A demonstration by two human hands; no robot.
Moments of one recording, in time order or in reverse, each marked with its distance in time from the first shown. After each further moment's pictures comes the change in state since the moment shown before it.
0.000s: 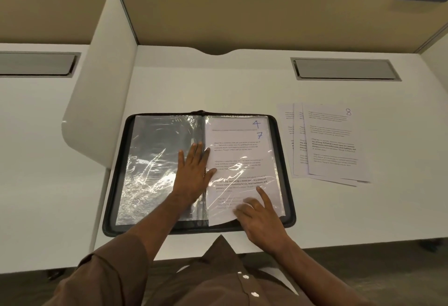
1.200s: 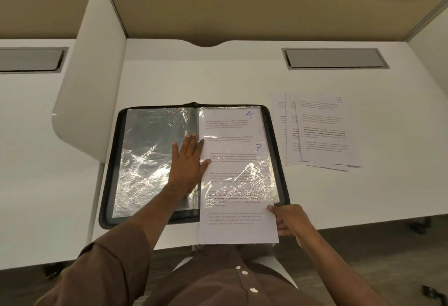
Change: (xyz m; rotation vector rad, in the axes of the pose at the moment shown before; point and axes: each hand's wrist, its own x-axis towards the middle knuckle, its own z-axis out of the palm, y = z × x) left_hand -0.002 0.000 0.002 -0.011 0.001 0.000; right_hand -0.050 0.029 -0.035 1.267 -0.308 1.439
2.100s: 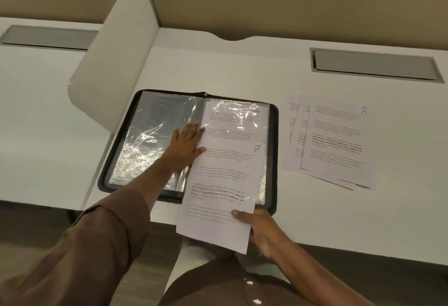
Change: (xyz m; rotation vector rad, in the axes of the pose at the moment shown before) left_hand 0.009 0.010 -0.017 0.017 -0.223 -0.090; right_hand -0.016 -0.002 -0.006 0.316 -0.557 -0.010
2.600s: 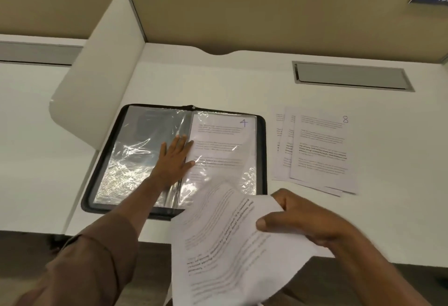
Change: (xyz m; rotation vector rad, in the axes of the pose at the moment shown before) left_hand 0.000 -0.003 0.010 -0.047 0.104 0.004; right_hand -0.105 -0.134 -0.025 -0.529 -0.371 -0.153
